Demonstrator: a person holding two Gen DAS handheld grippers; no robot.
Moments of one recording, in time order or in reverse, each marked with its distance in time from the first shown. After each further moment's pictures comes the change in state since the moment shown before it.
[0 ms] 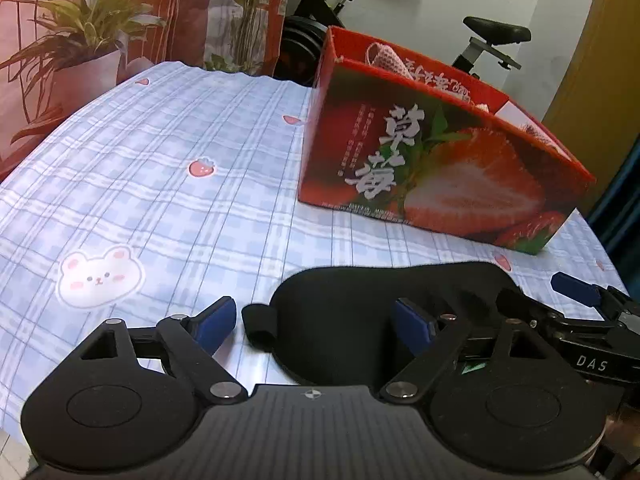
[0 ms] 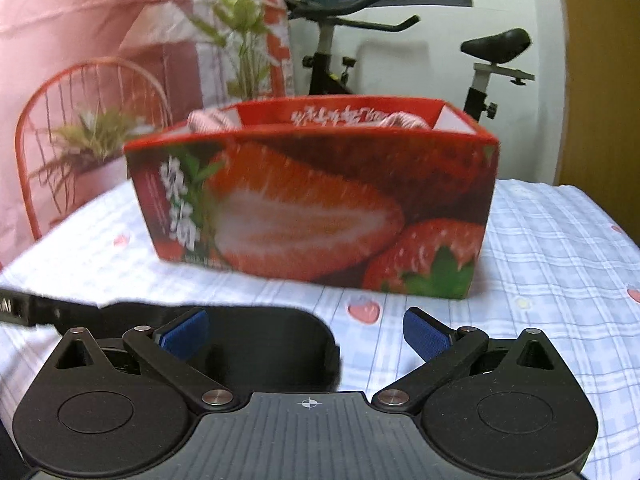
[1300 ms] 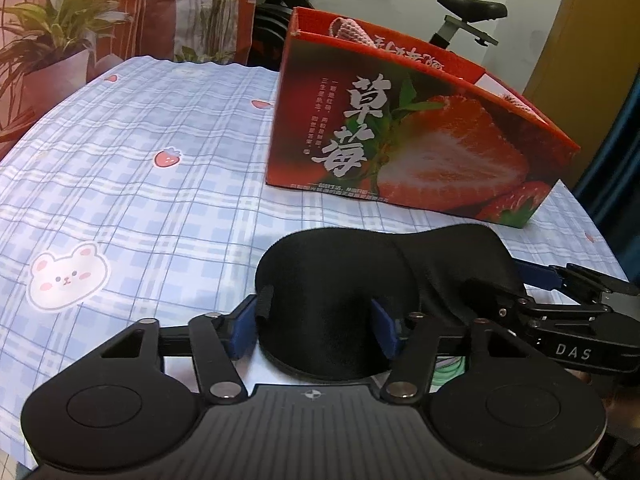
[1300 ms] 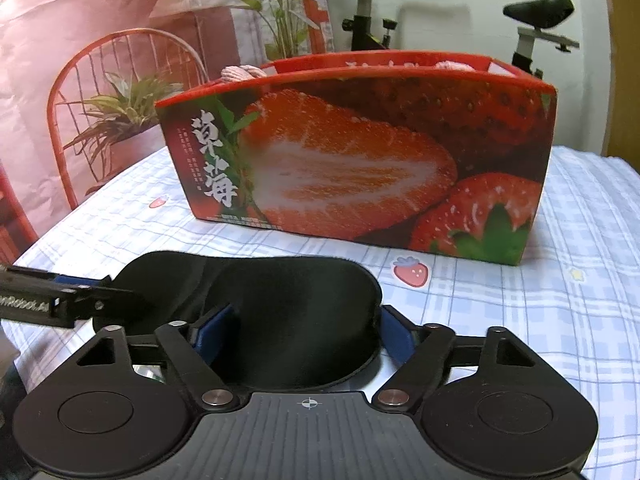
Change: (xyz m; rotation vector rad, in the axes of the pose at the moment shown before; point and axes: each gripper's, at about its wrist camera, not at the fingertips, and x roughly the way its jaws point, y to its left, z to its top) left arm 0.008 -0.013 -0.003 0.067 0.040 -0.051; right arm 0.014 -0.002 -0.004 -0.007 0.097 0.153
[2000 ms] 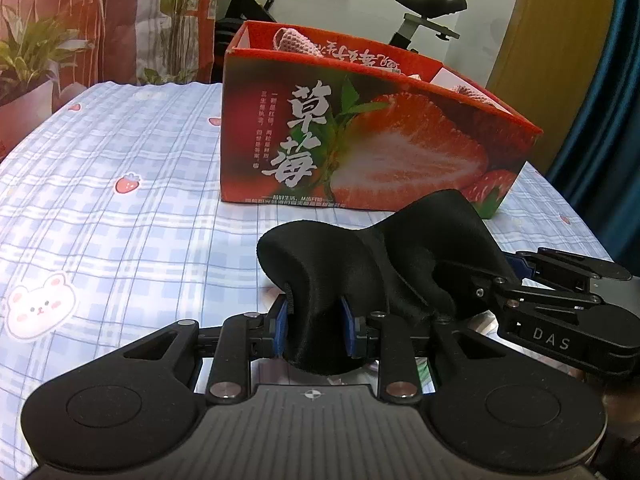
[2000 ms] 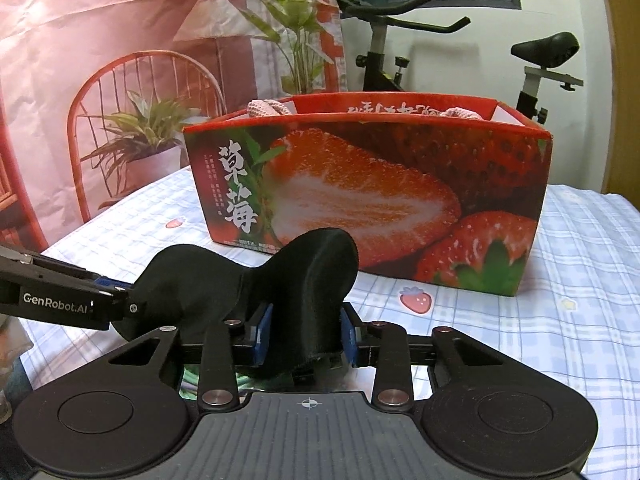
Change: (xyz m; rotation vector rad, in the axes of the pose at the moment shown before) left arm 0.000 -0.020 -0.004 0.083 -0.031 -0.054; right arm -0.018 0.008 -0.004 -0.045 -0.100 0.010
